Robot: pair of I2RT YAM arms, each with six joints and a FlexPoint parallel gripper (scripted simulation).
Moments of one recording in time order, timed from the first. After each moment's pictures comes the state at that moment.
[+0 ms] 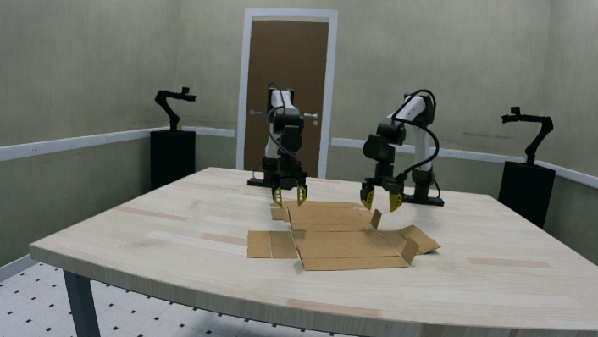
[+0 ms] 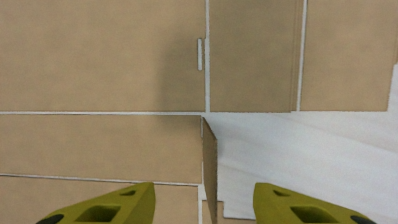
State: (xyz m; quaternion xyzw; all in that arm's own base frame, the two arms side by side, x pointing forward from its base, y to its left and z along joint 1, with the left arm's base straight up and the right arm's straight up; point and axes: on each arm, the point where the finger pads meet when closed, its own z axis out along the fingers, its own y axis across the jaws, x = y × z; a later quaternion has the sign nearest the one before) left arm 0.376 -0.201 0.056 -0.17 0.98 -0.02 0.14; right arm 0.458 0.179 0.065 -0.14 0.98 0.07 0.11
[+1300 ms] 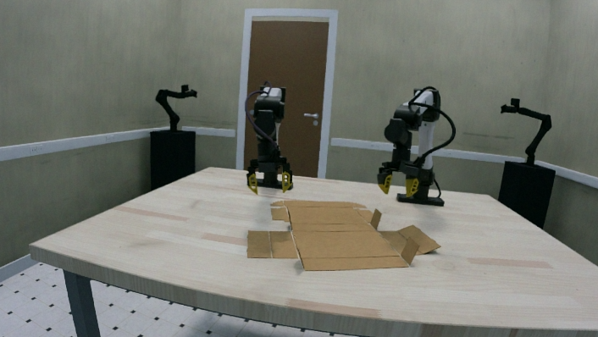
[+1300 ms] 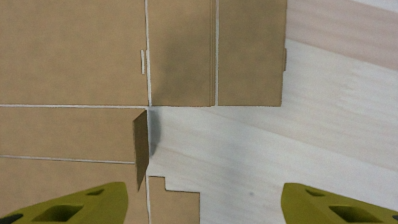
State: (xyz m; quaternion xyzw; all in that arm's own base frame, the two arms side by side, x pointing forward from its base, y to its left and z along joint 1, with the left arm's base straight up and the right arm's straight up) left arm 0.355 -0.153 0.106 -0.16 0.98 -0.03 0.14; right arm 0.477 0.122 0.103 -0.14 0.98 0.07 0.12
